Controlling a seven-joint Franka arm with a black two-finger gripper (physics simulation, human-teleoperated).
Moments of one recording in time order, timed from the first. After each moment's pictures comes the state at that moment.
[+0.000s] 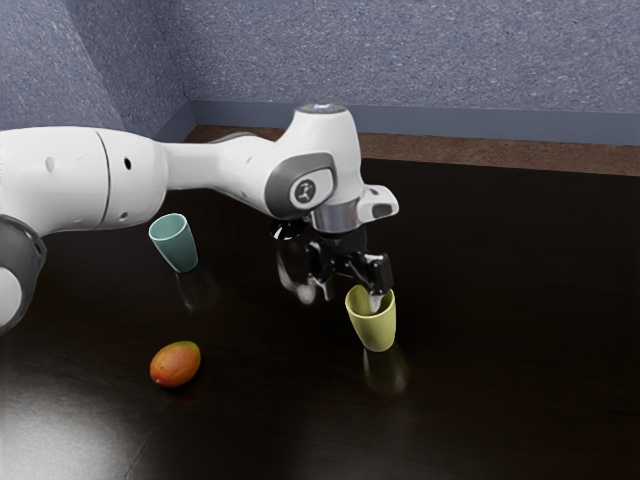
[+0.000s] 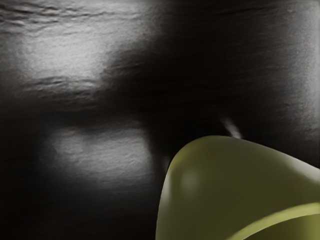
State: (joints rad) arm -0.11 0.33 -0.36 -1.85 -0.02 1.98 -0.29
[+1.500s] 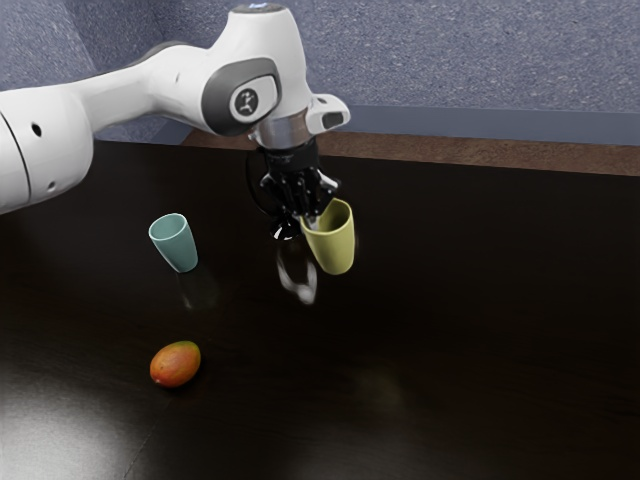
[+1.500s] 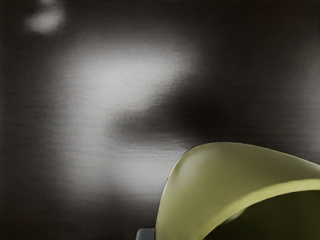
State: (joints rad) arm -0.13 0.14 -0.24 -1.73 -0.01 1.77 -0.34
